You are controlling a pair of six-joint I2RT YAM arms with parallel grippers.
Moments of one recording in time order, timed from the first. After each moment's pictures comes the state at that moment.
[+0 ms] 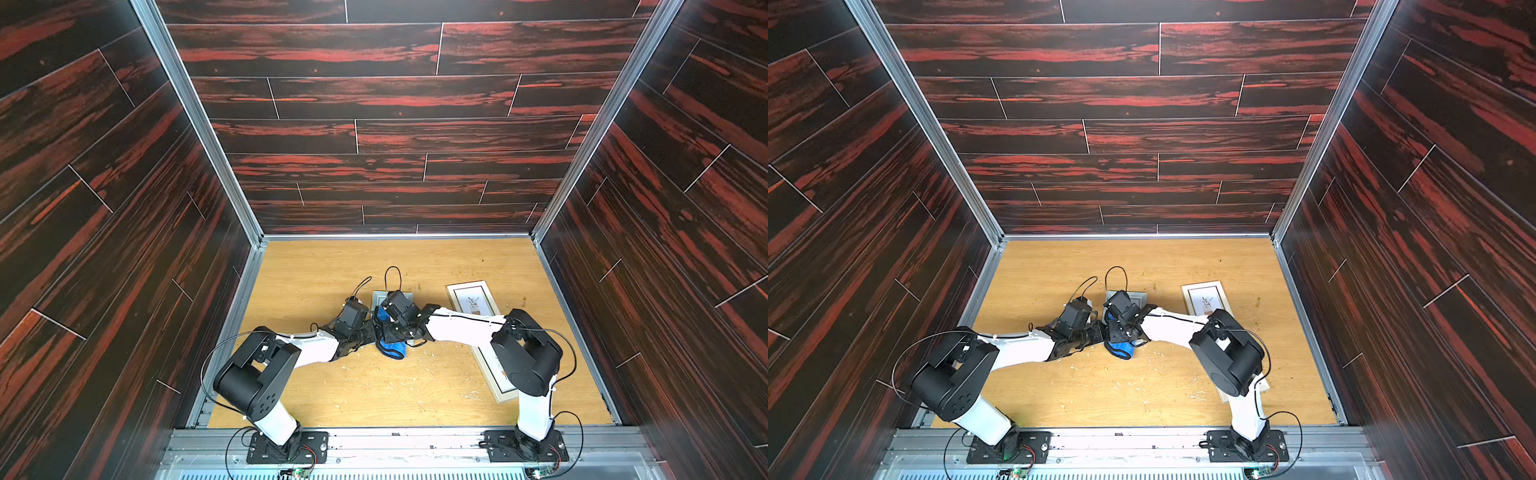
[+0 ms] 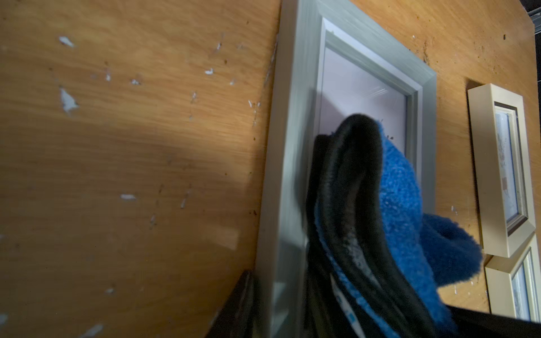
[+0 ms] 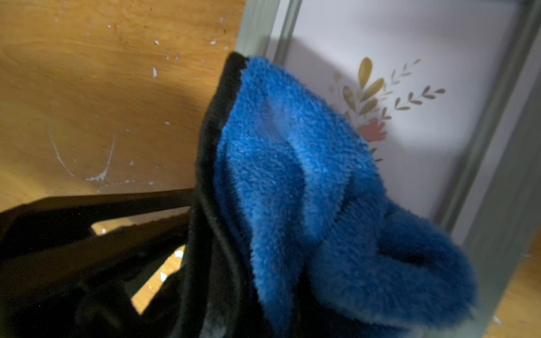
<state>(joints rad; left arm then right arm) -0.52 1.64 0.66 0.11 0.08 -0.76 0.90 1.94 1.26 -0.37 0.00 0.65</state>
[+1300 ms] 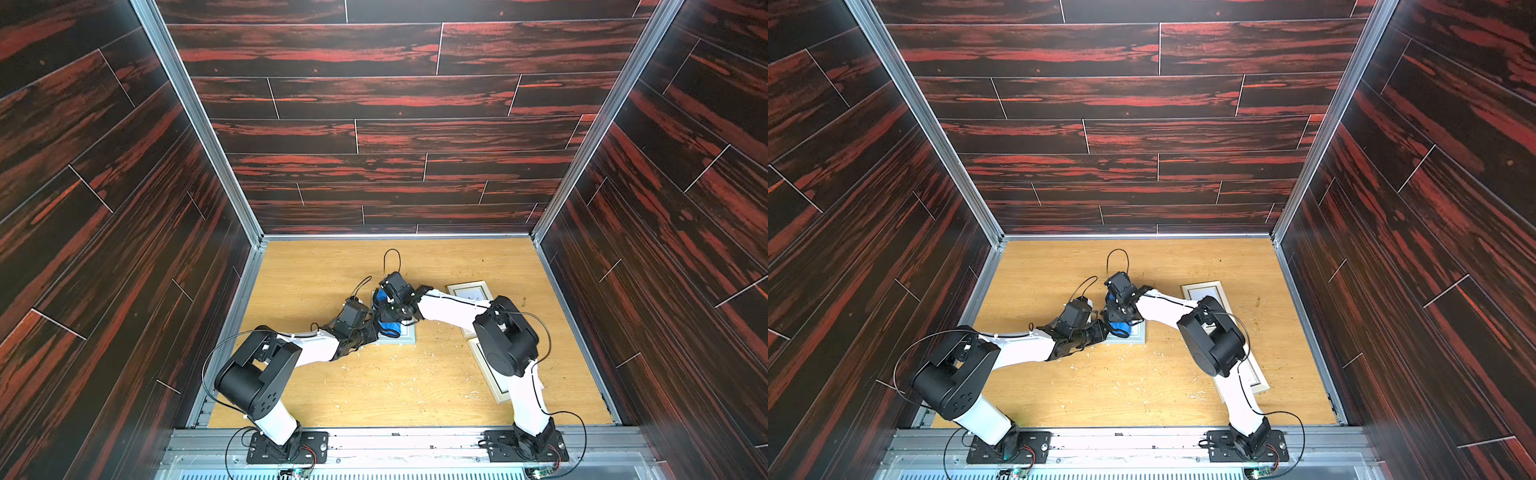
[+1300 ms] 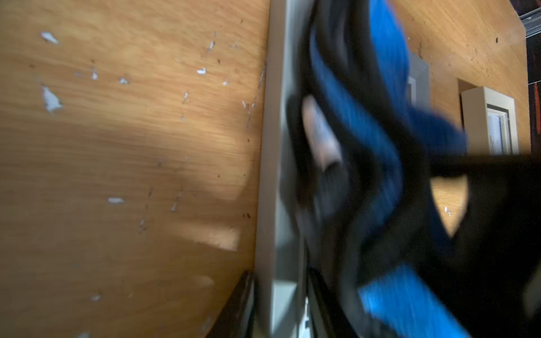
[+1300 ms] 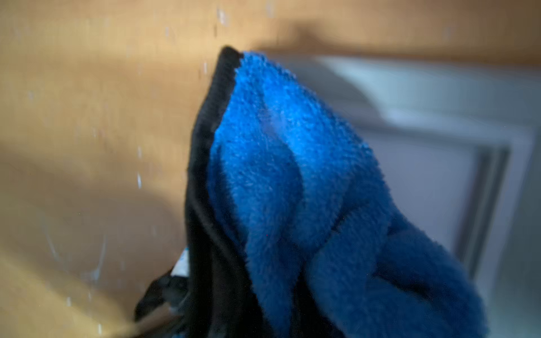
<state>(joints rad) -0.52 1.65 0.67 0.12 0.10 -0.77 0.78 2.18 1.60 -0.43 -0.02 0.63</state>
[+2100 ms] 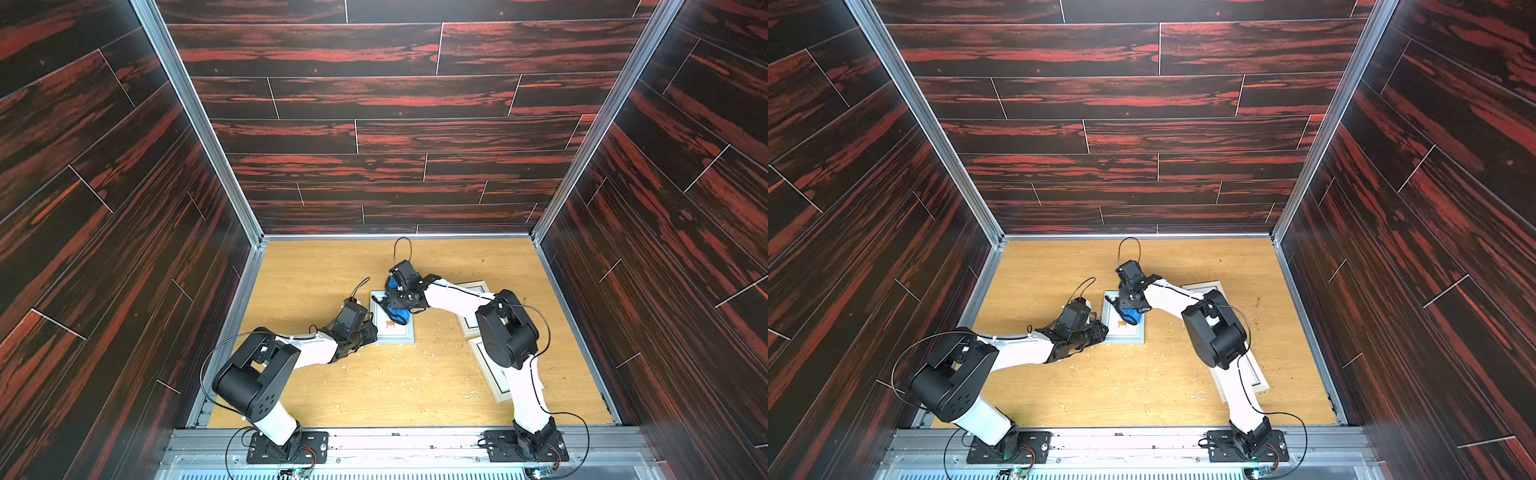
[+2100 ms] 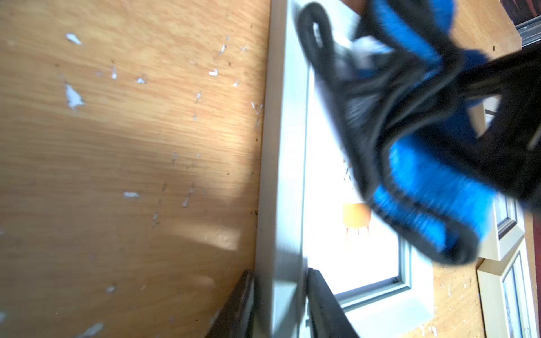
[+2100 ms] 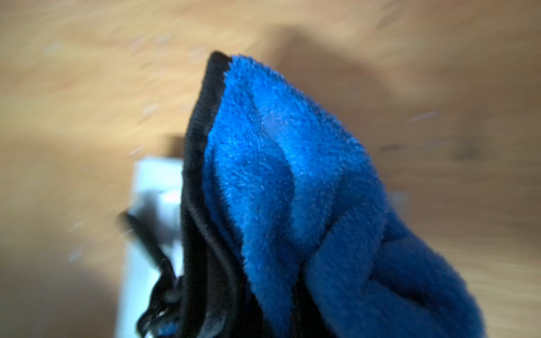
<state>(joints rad) -0.52 1.63 0.63 0.15 0.08 -0.78 0.70 2.17 1.61 -0.49 0.12 0.54</state>
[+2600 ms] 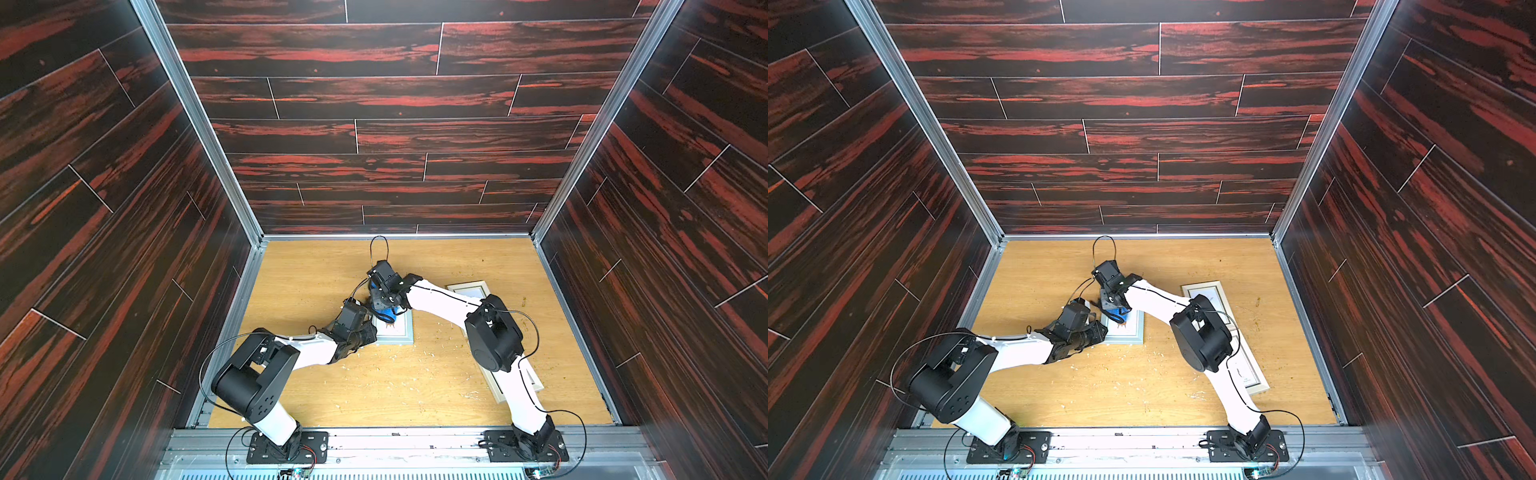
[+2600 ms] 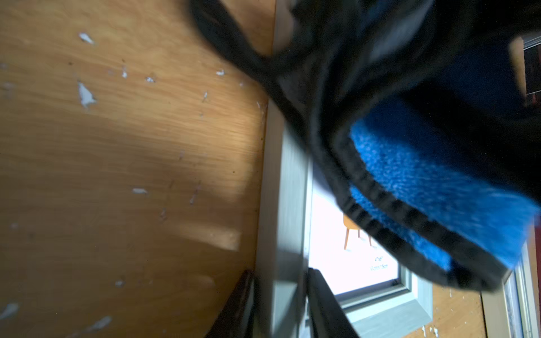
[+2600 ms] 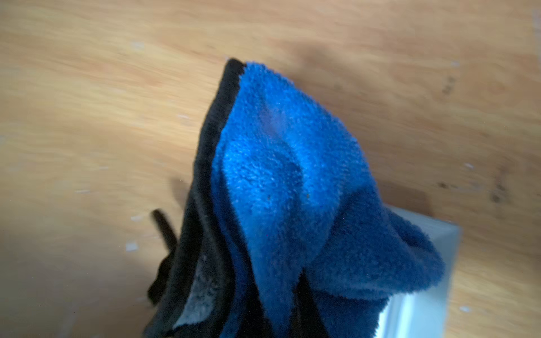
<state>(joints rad) -0.52 1.63 0.63 0.15 0.07 -0.79 0.80 2.25 1.79 -0.60 0.24 0.49</state>
